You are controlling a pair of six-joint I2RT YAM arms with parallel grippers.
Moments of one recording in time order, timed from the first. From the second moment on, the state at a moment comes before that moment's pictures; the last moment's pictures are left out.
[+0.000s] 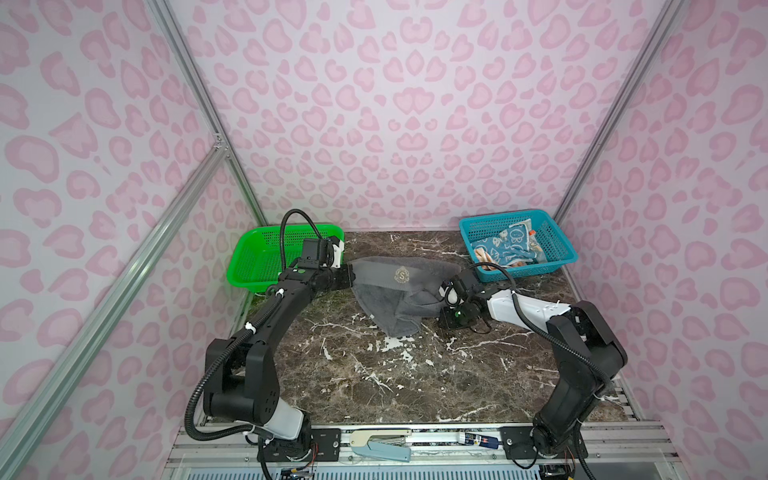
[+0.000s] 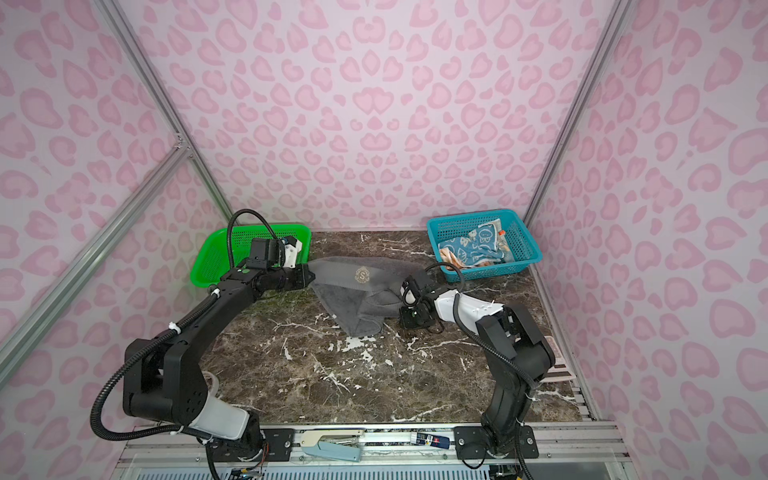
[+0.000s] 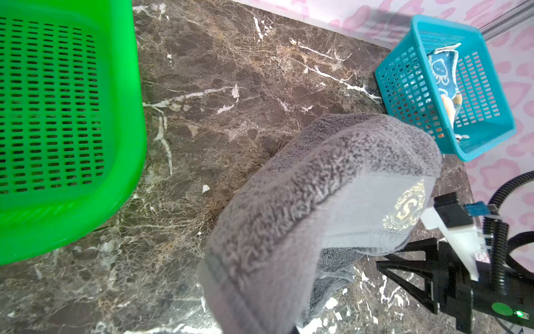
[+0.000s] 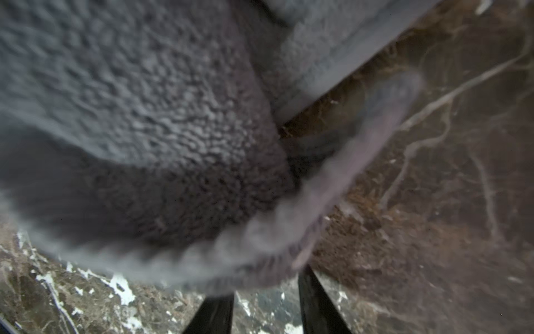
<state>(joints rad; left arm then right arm) -0.16 1.53 1.18 -0.48 0.34 -0.26 0.50 1.77 1.05 -0.48 -0.22 0.30</state>
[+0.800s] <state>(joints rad) -0.15 1.59 1.20 -0.48 0.35 -0.26 0.39 1.78 1.08 -0.14 -0.25 0.53</state>
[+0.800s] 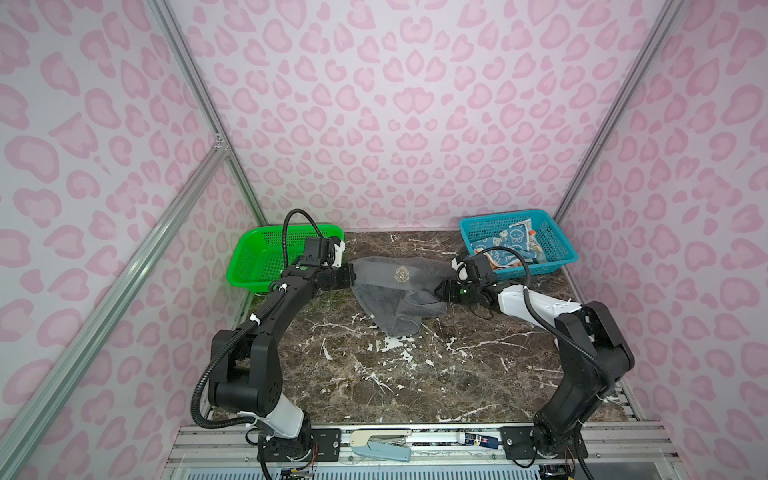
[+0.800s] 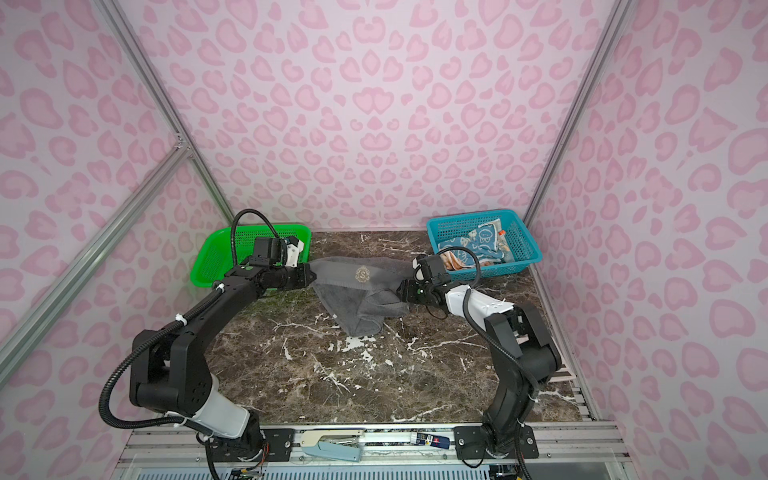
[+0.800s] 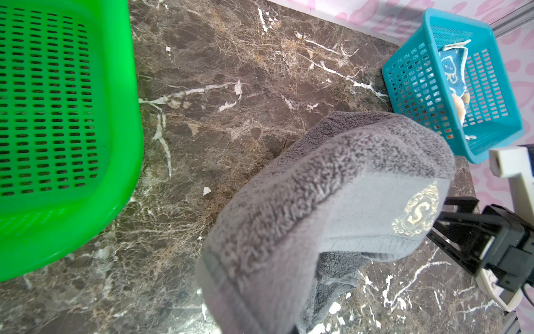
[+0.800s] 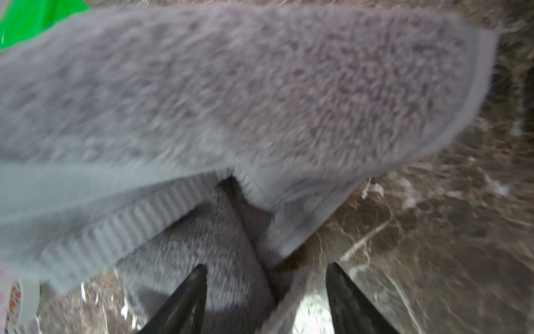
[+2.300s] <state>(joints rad) -0.15 1.58 1.27 -0.54 0.39 -0.22 0.35 1.55 1.08 -0.53 -0.16 0.30</state>
